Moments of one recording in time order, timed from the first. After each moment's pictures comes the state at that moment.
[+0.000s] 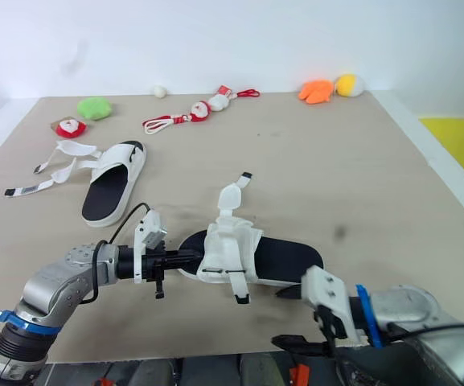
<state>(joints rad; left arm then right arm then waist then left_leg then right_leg) -0.27 0.51 -0.16 -0.28 -0.57 0.71 -0.92 0.26 -1.06 0.04 -0.29 0.32 -0.29 1.07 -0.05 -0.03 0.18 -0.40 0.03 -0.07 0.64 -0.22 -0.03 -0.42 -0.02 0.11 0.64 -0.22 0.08</state>
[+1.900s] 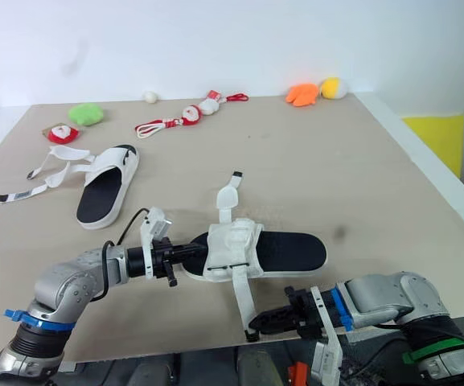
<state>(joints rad) -0.28 0.40 -0.10 -0.24 -0.65 0.87 -0.72 -0.24 -0.88 0.22 0.15 -0.67 -1.58 0.43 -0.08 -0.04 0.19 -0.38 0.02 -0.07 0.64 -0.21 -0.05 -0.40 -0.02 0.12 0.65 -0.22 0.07</state>
